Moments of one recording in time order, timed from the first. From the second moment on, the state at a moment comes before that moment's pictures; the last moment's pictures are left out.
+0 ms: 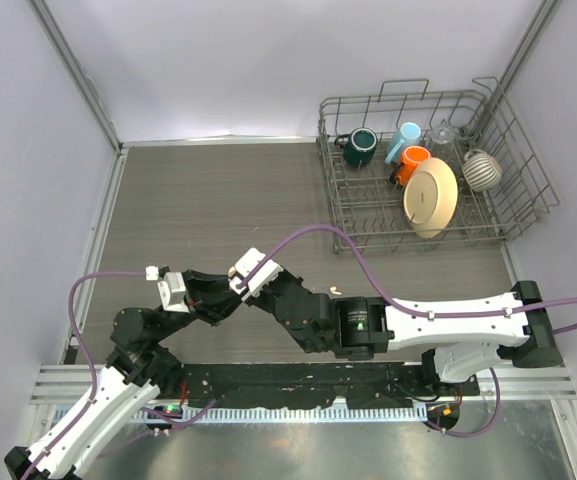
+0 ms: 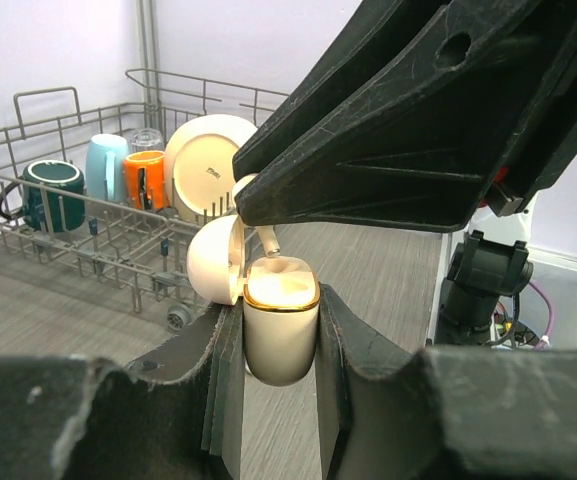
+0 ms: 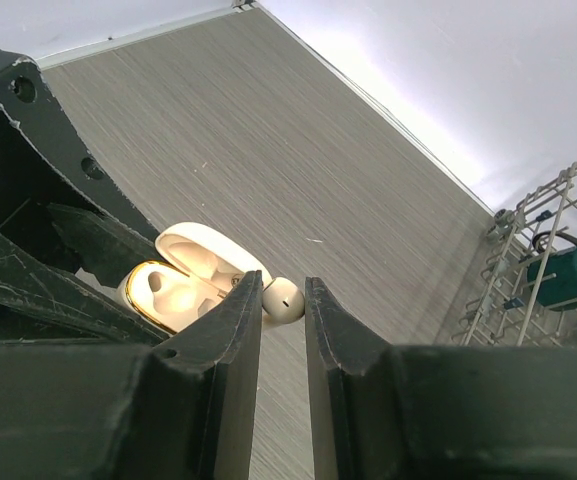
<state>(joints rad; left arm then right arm) -0.62 0.22 0.21 0.42 0.48 -0.27 1.54 1.37 1.23 -0.05 0.87 -0.19</state>
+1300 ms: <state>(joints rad) -0.62 0.22 0.21 0.43 0.47 -0.34 1.59 1.35 1.12 0.15 0.90 -0.32</state>
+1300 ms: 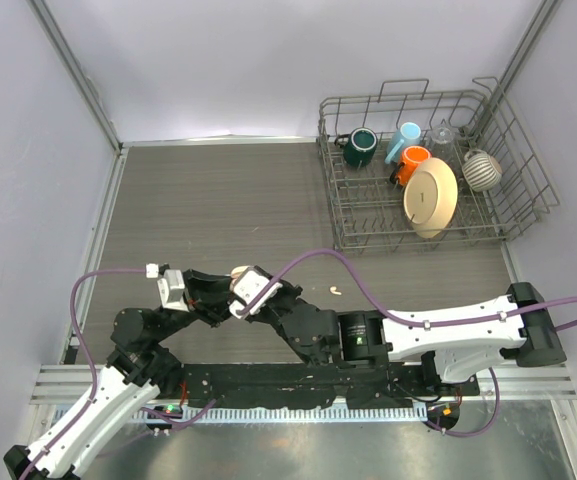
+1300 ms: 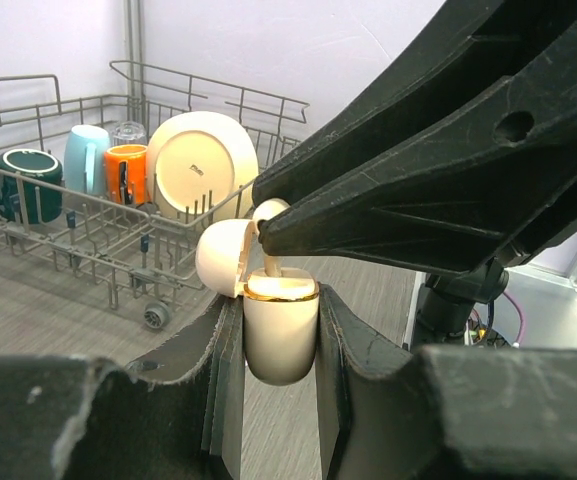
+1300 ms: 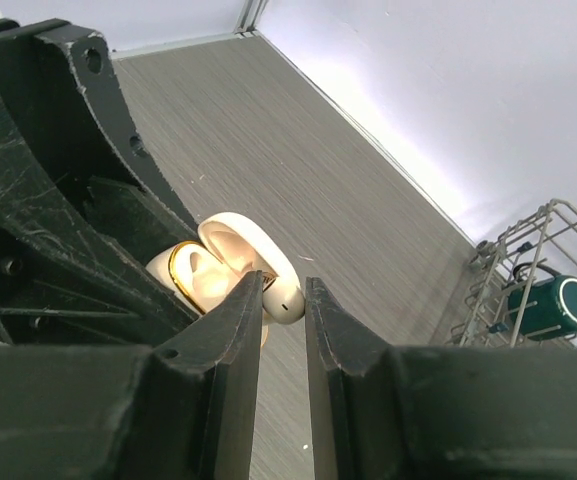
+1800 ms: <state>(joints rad) -0.63 0.22 0.21 0.43 0.47 -0.34 1.62 1.34 1.07 0.19 0.88 -0.45</state>
